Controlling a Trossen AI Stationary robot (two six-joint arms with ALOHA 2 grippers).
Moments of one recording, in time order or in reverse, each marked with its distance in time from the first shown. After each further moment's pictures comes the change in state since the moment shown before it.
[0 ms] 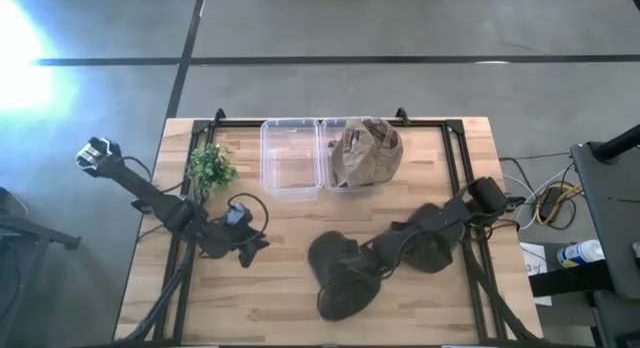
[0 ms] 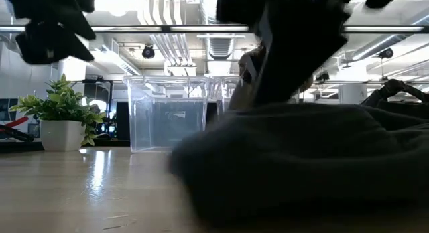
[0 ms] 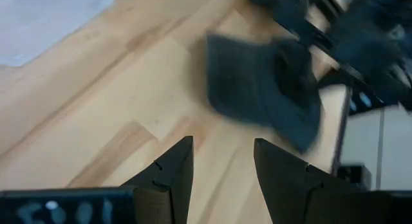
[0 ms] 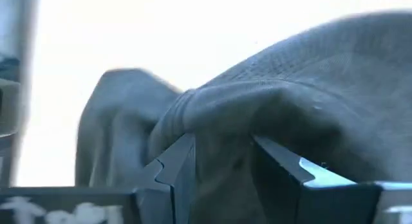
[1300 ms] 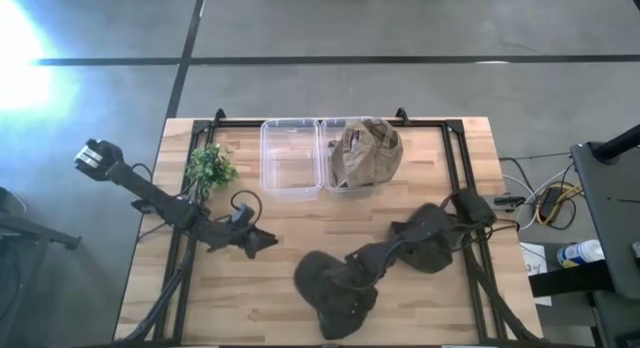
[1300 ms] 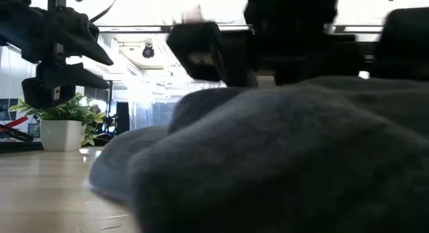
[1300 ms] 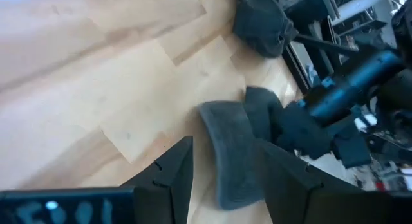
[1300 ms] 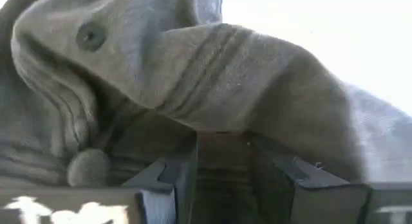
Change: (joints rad) left arm 0.061 0.002 -0.333 0.613 0.017 -0.083; right arm 0.009 0.153 0.170 -0.094 -0.147 -1.097
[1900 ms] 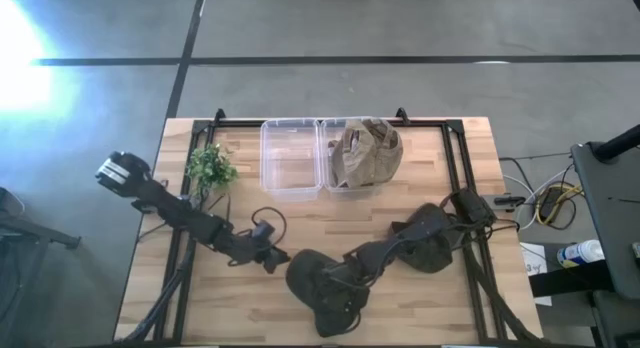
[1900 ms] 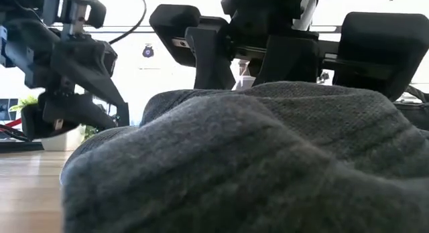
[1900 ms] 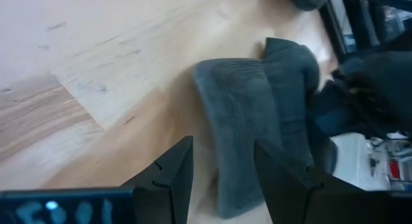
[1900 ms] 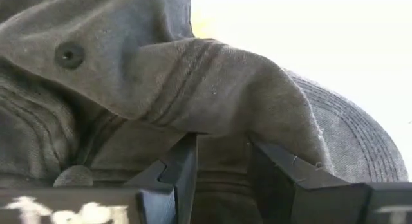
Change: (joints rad) left arm 0.009 0.405 0.105 0.177 0.123 -0.073; right arm -0.002 0.003 0.020 0.065 0.078 -0.026
